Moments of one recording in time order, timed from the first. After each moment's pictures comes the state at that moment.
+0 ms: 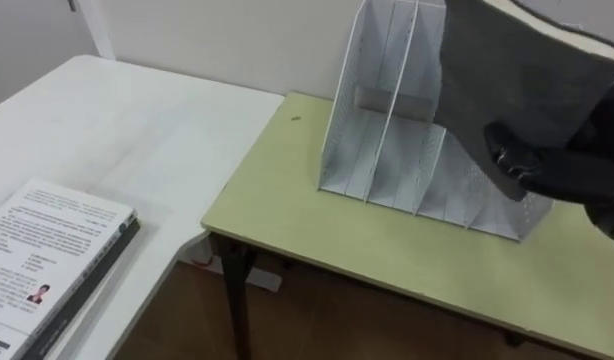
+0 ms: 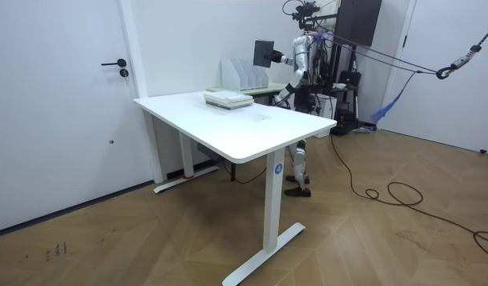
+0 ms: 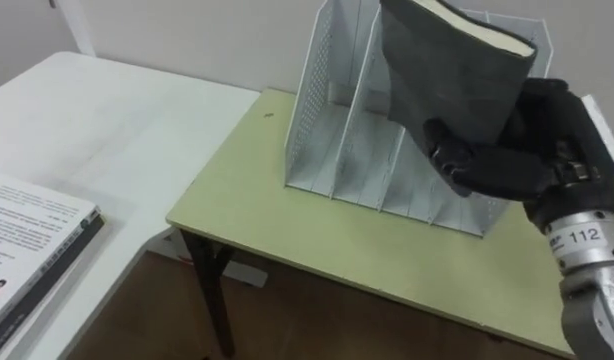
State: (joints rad) left arm 0.23 0.37 -0.28 0.56 -0.24 -0.04 -0.34; right arm -0.02 -0.52 -0.18 -0.25 0.39 0.00 -0.09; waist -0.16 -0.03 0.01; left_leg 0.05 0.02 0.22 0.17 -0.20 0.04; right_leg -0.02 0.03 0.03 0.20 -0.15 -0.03
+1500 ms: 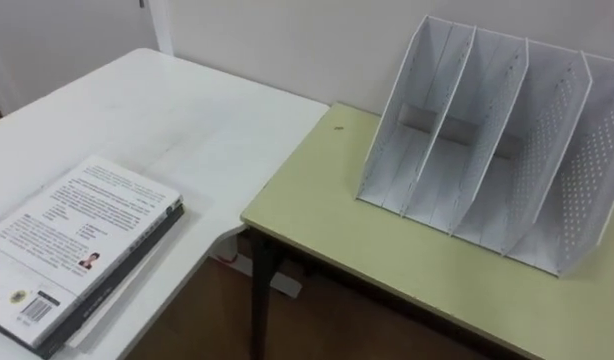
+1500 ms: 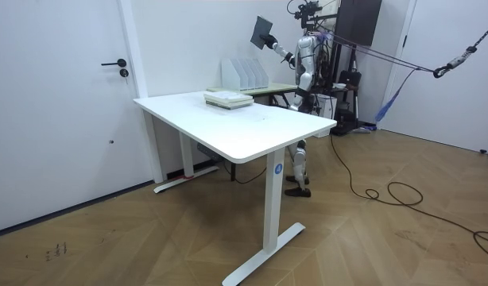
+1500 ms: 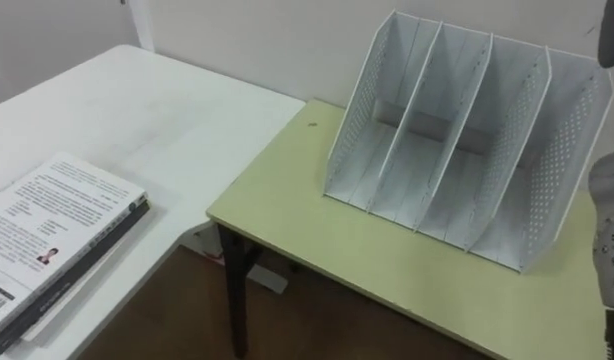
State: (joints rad) left arm 0.24 0.22 0.00 0.97 -0.16 -0.01 -0.18; right arm -0.51 -0.54 -0.30 0.11 0.54 0.01 -0.58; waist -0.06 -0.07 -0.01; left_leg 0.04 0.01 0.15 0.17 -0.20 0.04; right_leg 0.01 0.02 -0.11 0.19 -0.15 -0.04
